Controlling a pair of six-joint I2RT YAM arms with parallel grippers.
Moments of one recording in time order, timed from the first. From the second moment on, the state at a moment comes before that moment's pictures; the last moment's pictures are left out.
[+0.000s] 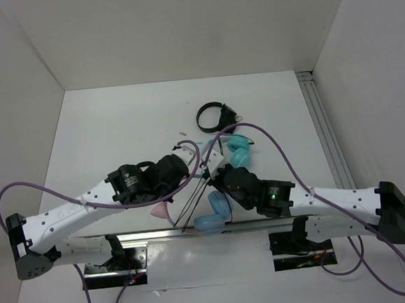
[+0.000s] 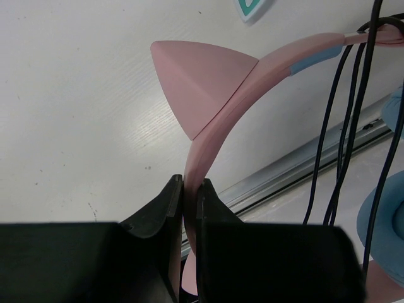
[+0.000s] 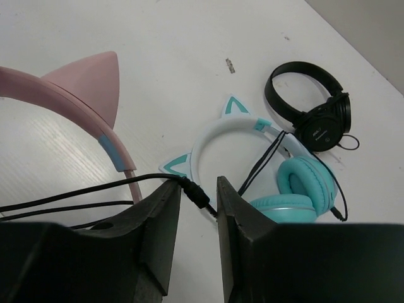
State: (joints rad) left arm -1.06 1.18 1.17 -1.02 -0.38 -0.35; right arm 1.21 1.05 0.72 -0.01 0.58 -0.11
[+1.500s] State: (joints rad) left arm -0.89 1.17 1.29 -1.10 -0.28 -0.20; right arm 1.01 1.07 0.79 -0.09 0.53 -0.01
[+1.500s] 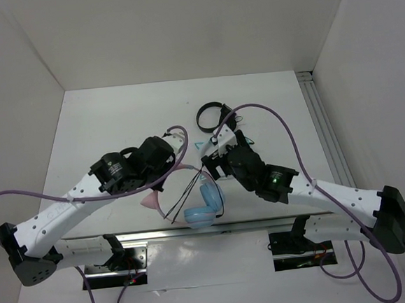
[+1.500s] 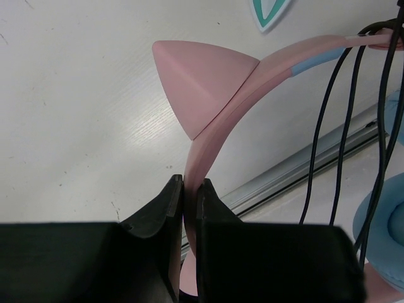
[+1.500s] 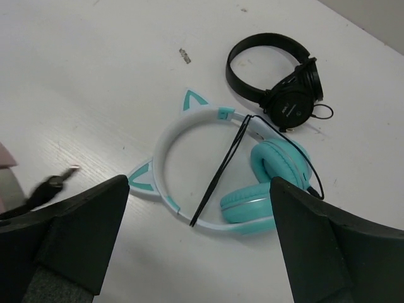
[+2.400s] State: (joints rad) left arm -0.70 1.14 1.29 -1.02 -0.26 -0.21; right arm 0.63 1.08 0.90 -0.33 0.68 0.36
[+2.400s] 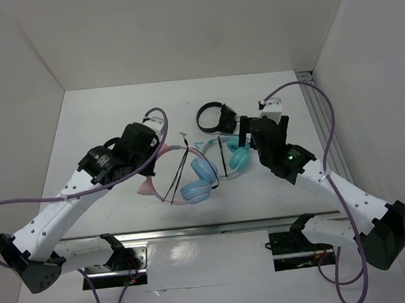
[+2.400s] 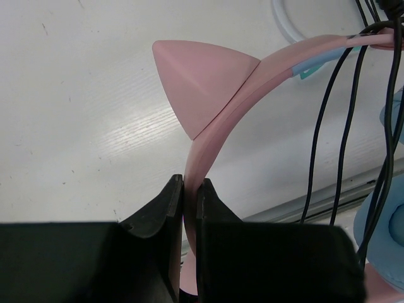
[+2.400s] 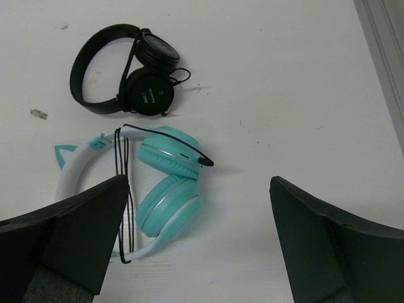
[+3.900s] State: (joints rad) left arm -1.02 1.74 1.09 -0.64 -0.28 -0.88; right arm 0.63 0.90 0.99 -0.54 0.57 0.41
